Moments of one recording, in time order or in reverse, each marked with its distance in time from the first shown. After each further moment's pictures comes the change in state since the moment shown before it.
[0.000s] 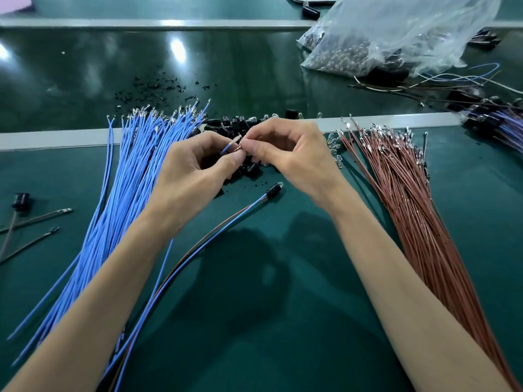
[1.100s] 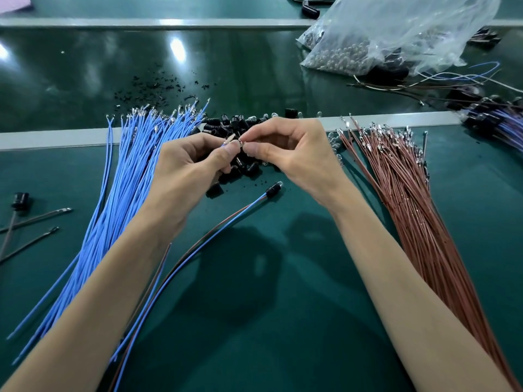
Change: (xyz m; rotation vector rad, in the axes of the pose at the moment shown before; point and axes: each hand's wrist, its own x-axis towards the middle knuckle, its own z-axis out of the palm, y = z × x) left_hand 0.004 -0.004 0.000 -0.131 0.102 -0.080; right_hand 0.000 0.003 -0.002 0.048 0.004 0.003
